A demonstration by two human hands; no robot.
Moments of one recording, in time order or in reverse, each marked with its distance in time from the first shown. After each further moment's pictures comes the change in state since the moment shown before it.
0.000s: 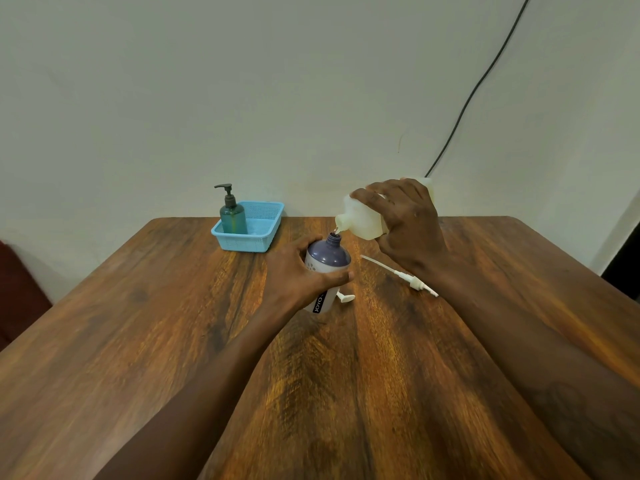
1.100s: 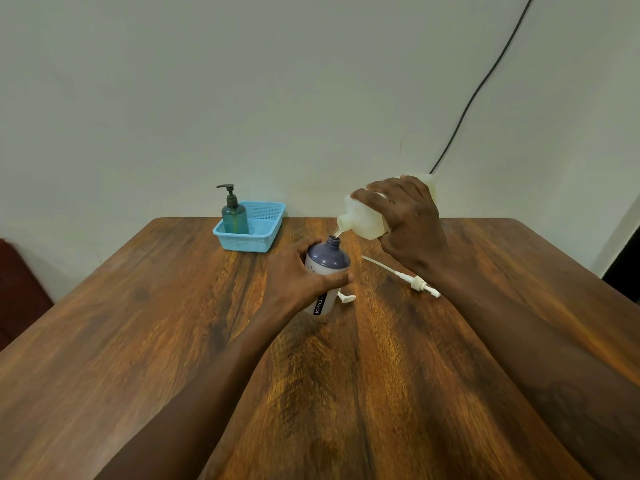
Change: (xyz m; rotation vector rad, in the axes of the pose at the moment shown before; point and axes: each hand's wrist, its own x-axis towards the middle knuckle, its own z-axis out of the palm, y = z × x) left_hand -0.001 -0.007 0.000 0.009 -0.012 -0.032; right_hand 0.003 0.003 0.001 0.008 -0.004 -0.040
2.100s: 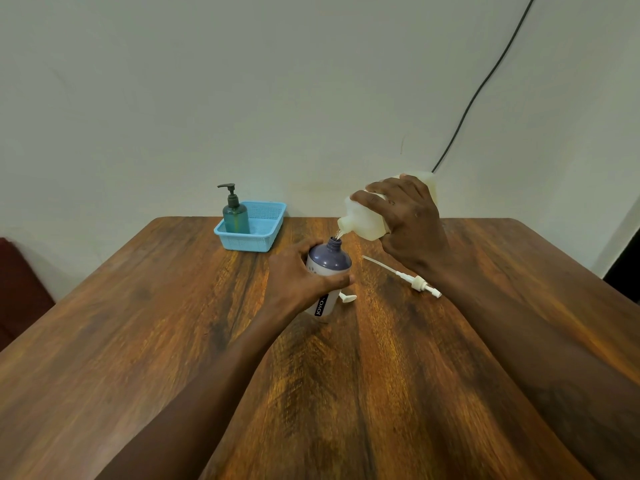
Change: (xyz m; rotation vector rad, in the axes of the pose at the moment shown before) left_hand -0.002 0.000 0.000 0.014 -0.009 0.006; right_hand 0.000 0.002 0.002 -0.009 0.000 -0.038
